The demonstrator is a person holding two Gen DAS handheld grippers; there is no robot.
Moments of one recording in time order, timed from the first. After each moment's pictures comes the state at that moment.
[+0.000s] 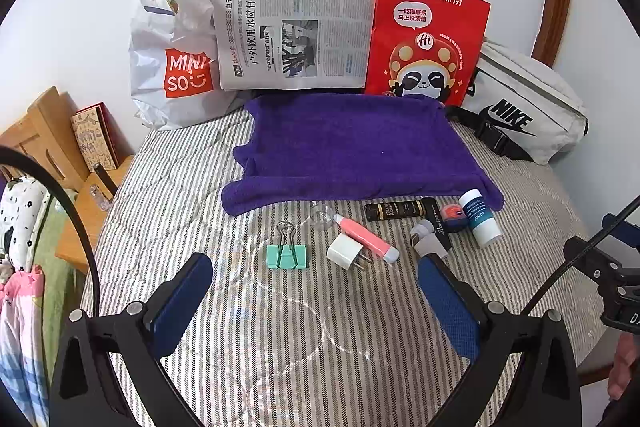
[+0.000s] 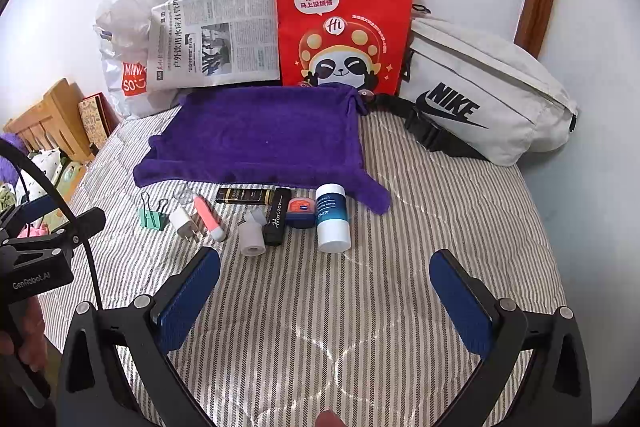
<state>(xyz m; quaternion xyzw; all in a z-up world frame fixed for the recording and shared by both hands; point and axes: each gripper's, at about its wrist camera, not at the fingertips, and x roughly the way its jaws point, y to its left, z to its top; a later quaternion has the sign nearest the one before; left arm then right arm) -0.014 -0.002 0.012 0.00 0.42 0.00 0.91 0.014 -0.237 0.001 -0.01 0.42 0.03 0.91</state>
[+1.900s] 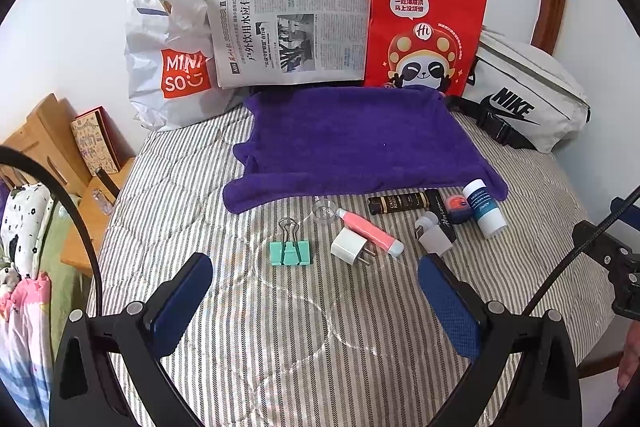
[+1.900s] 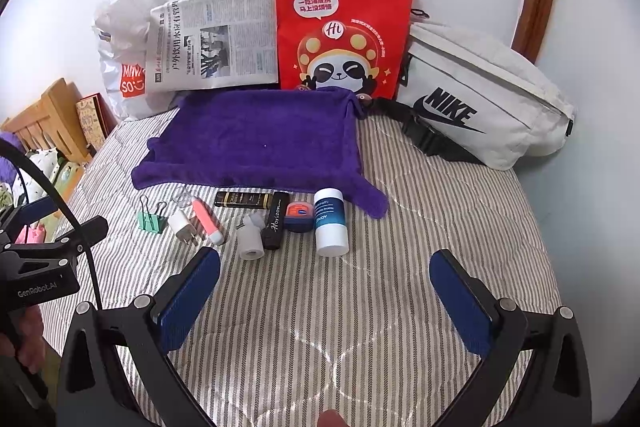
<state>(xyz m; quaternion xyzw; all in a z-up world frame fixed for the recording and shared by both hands) -0.012 -0.003 0.009 0.01 0.43 0.00 0.90 0.016 -0.236 0.007 -0.02 0.42 0.03 0.91</state>
